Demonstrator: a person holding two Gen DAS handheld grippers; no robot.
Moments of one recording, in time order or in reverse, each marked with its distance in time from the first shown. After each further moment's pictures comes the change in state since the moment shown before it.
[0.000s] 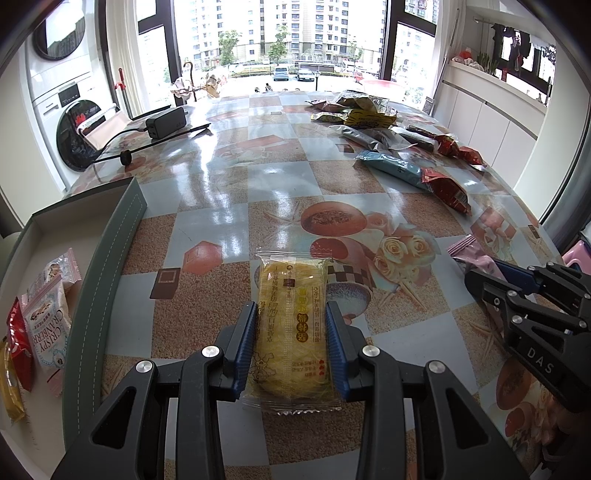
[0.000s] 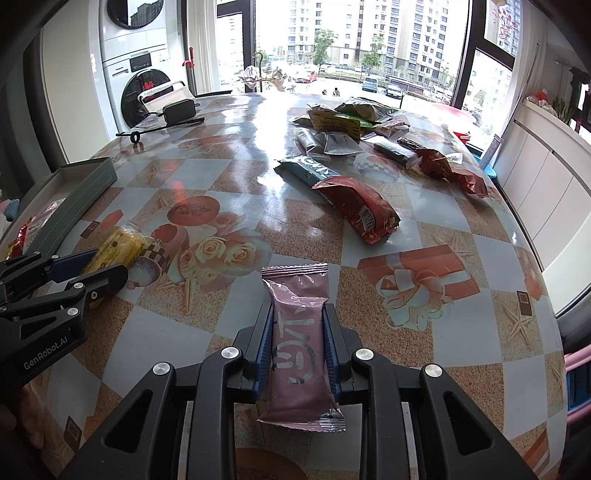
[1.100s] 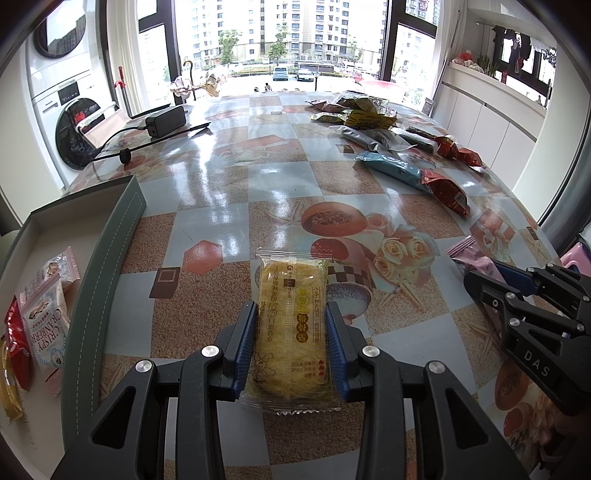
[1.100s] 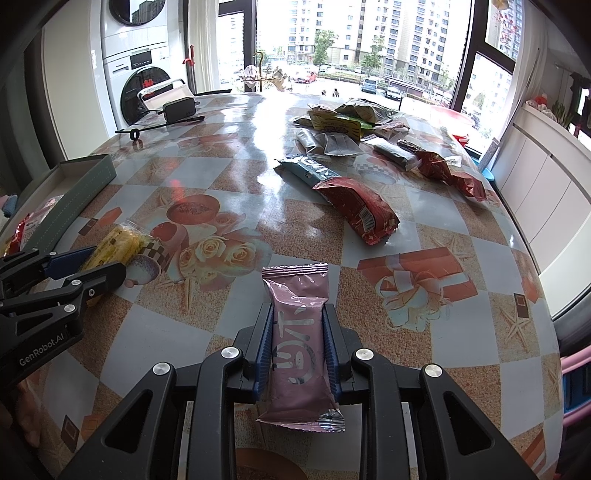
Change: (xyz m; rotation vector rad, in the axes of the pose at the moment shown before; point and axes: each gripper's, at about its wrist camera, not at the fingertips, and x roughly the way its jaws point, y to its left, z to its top) left arm -0.001 0.003 -0.001 -0.005 0.001 -0.008; right arm 0.000 0.003 0.000 -0.019 -0.002 -0.022
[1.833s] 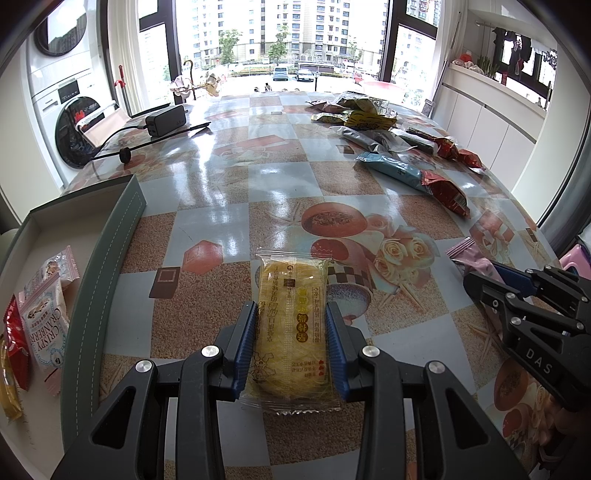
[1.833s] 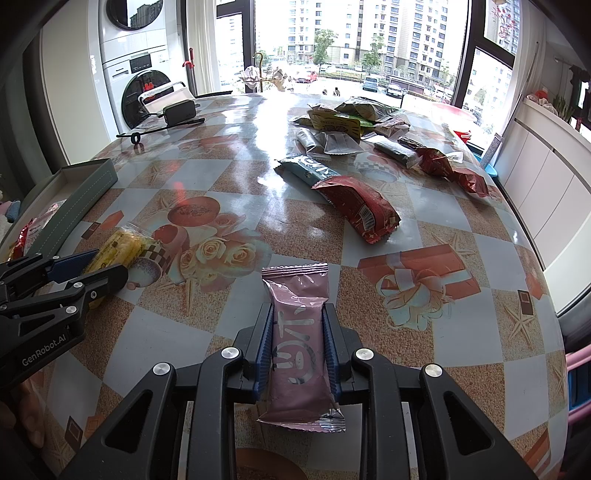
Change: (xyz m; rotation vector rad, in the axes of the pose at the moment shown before) left arm 0.000 0.001 0.000 -0.001 0.001 -0.003; right arm 0.000 -0.001 0.000 0.022 0.001 0.027
